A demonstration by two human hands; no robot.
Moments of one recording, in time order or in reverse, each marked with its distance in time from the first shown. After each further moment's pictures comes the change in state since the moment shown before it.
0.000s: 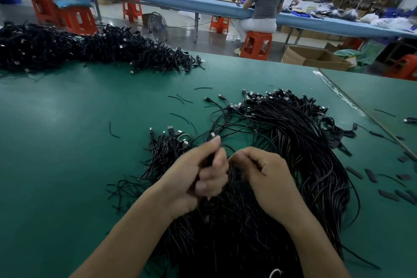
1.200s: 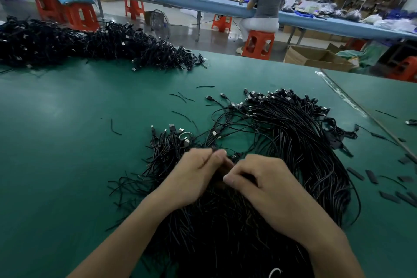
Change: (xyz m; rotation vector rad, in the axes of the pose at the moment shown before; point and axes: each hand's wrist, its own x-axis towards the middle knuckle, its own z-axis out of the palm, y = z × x) left_hand 0.003 -0.012 -0.016 0.961 0.347 0.248; right_hand -0.011 -0.019 -0.011 -0.329 -0.210 -0.062
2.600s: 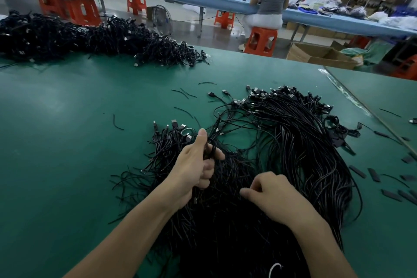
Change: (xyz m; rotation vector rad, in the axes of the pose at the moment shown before) left_hand 0.004 -0.008 0.006 -0.552 0.163 -0.389; right_hand 0.002 0.050 0.023 -0.234 -0.251 0.541
